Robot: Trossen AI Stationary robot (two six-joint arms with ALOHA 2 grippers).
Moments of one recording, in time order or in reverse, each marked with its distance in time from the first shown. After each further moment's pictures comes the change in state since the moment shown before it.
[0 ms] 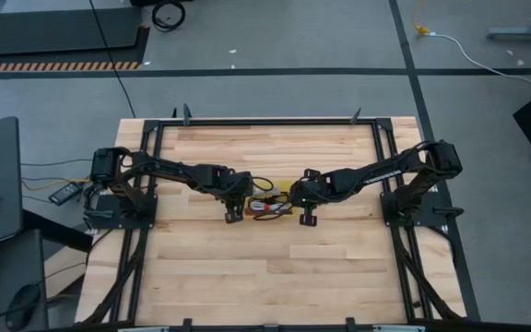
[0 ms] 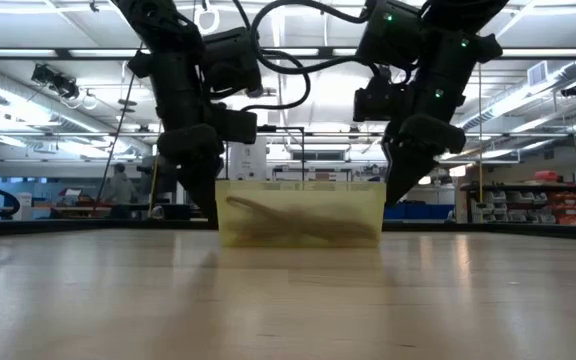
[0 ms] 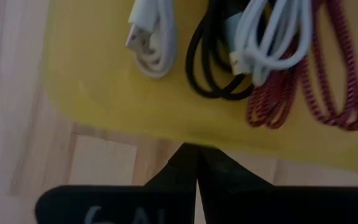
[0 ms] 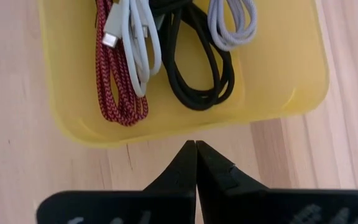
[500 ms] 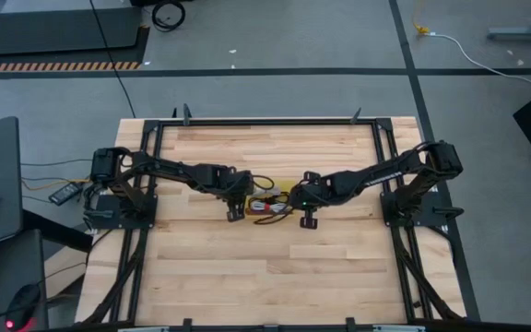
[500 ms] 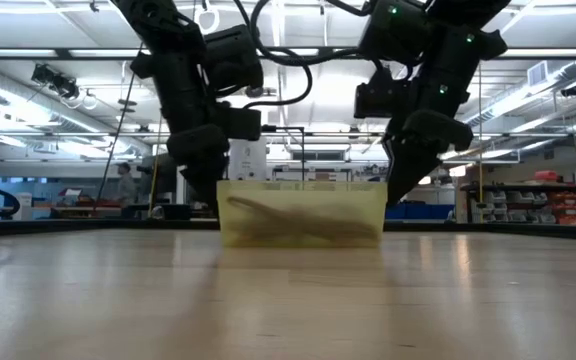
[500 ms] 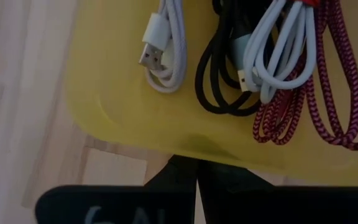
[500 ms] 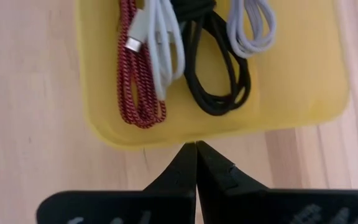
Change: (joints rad) left arm 0.004 0.000 -0.001 0.038 -0.030 0.002; right arm 0.028 0.000 0.000 0.003 0.000 0.009
